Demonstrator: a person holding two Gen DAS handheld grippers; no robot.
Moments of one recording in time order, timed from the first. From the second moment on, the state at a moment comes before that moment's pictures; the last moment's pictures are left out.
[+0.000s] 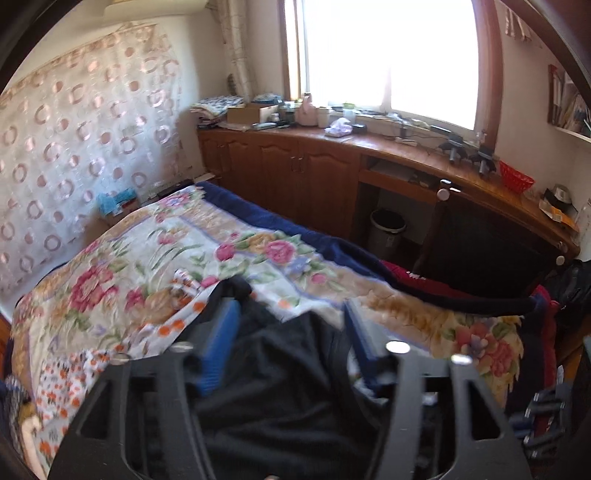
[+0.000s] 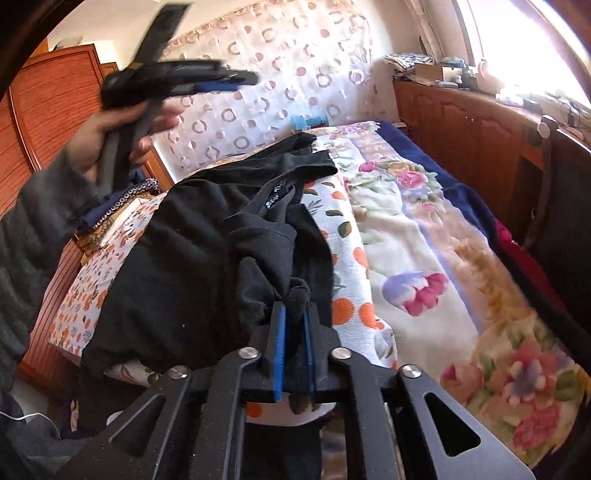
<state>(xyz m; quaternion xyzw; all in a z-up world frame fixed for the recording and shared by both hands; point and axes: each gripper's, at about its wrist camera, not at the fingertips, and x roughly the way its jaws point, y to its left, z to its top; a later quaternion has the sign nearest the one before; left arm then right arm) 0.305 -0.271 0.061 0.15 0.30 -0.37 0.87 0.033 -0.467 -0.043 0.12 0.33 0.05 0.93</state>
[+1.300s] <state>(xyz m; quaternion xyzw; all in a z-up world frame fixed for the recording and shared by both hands) 0.117 -0.066 -0.074 0.02 0.41 -0.26 0.87 0.081 -0.477 -0.030 0.09 0.37 0.06 0.92</state>
